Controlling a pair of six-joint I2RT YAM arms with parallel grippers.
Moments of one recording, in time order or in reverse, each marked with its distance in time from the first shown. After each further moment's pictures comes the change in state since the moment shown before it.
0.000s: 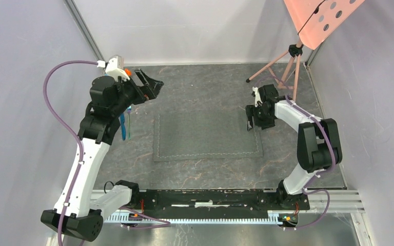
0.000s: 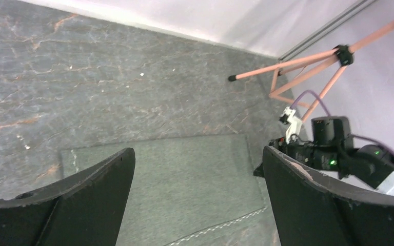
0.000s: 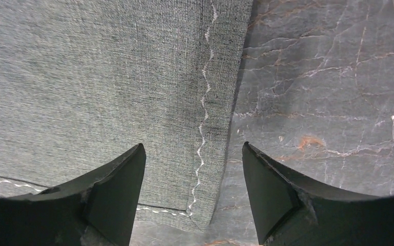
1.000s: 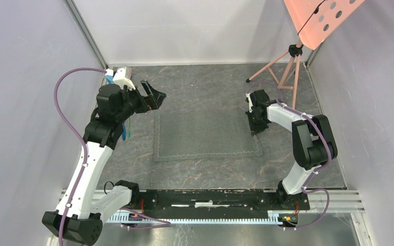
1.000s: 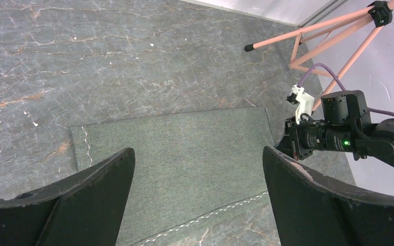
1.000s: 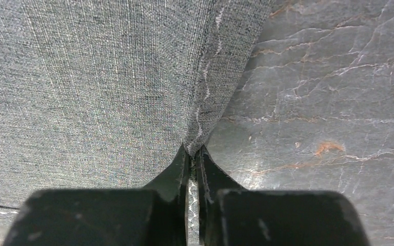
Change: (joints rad) left arm 0.000 -0.054 -0.150 0.006 0.029 0.080; right arm 0.078 0.082 -0.025 0.024 0.118 0.002
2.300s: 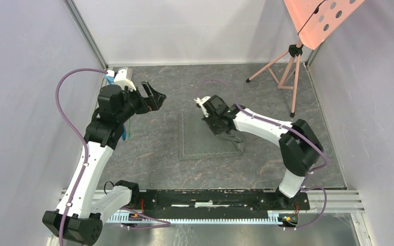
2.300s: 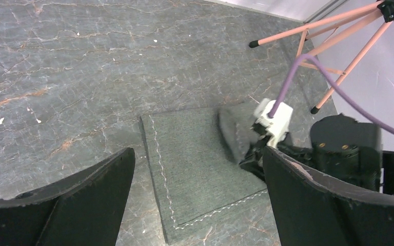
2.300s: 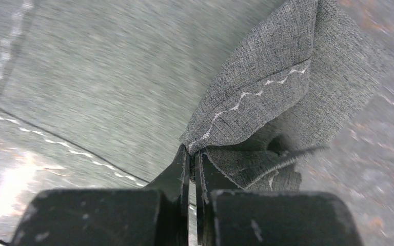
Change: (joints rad) left arm 0.000 0.000 -0.016 0.002 -0.004 0.010; right arm 0.486 -0.030 0.172 0.035 0.121 -0.043
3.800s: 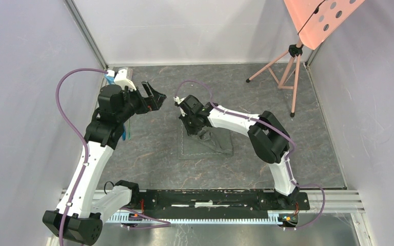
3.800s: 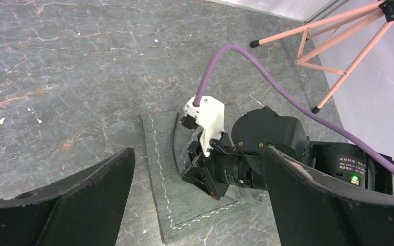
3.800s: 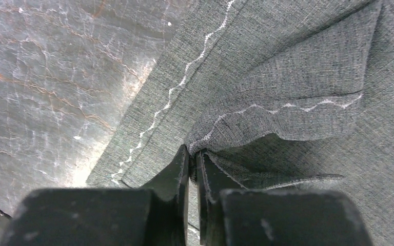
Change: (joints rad) left arm 0.000 0.002 0.000 0.000 -0.003 0.002; right arm 0.139 0.363 0.362 0.027 -0.164 0.217
